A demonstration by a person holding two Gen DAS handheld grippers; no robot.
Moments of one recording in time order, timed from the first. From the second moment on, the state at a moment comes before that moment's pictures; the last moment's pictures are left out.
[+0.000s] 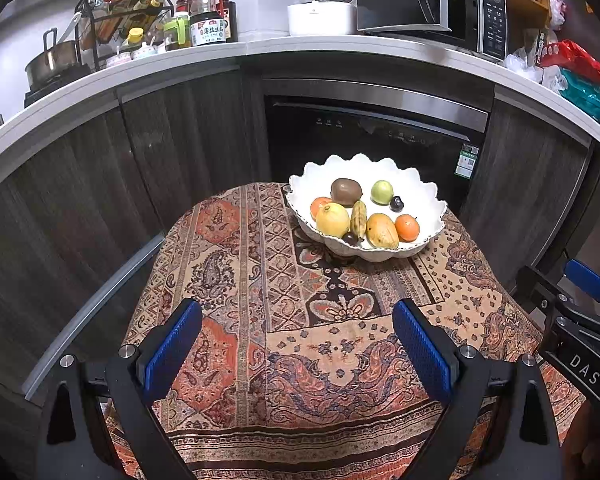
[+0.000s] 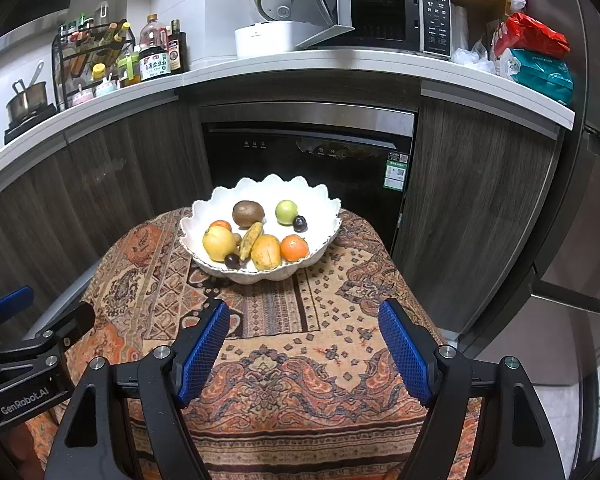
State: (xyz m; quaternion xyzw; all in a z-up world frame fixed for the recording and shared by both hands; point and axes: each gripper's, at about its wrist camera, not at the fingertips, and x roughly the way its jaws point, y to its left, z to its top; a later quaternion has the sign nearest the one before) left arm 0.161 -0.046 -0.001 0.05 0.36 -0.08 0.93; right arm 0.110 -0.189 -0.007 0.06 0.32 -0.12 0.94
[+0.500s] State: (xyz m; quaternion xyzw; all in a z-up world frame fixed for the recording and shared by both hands) left arm 0.161 -0.047 -0.001 0.05 0.36 -0.08 0.93; right arm 0.110 -0.190 -0.008 0.06 0.32 -0.12 0.94
